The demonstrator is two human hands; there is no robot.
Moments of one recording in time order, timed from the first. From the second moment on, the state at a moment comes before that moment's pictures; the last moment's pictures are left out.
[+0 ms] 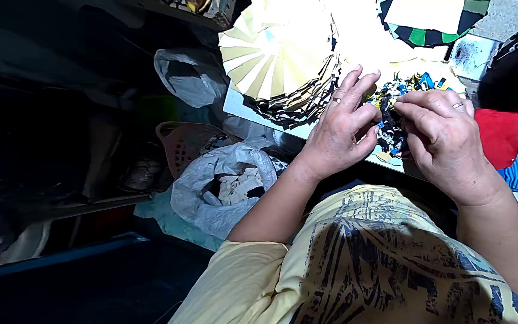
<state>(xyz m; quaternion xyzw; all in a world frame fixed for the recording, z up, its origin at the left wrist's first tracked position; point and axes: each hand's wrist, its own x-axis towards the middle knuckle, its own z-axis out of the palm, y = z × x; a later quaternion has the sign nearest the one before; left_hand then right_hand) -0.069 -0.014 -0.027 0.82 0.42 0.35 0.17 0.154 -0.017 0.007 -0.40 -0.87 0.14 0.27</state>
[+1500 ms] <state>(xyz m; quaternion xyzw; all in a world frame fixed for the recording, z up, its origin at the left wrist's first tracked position) -0.067 -0.019 -0.032 0.81 0.41 0.39 0.12 0.150 -0.014 0.002 -0.39 -0.86 0.18 0.28</state>
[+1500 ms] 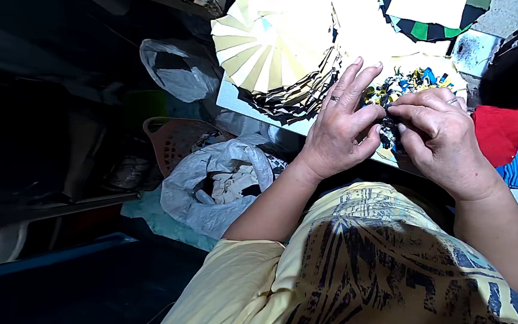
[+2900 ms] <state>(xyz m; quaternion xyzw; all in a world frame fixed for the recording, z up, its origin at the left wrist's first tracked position) -0.064 -0.018 -0.029 0.83 0.44 0.32 0.11 0.148 0.010 -0.004 -0.44 -0.77 0.15 0.43</state>
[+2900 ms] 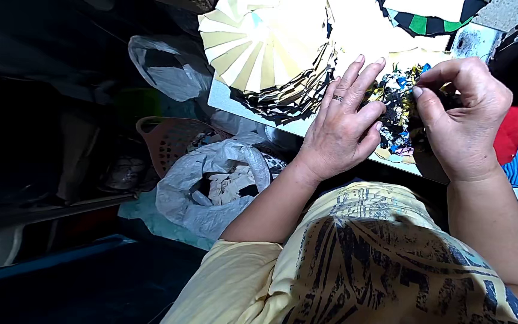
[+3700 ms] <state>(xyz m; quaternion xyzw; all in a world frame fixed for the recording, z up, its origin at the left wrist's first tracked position) -0.065 -0.020 -0.030 0.84 0.42 0.33 0.11 0.188 0.009 0.007 -0.48 -0.79 0.10 0.37</state>
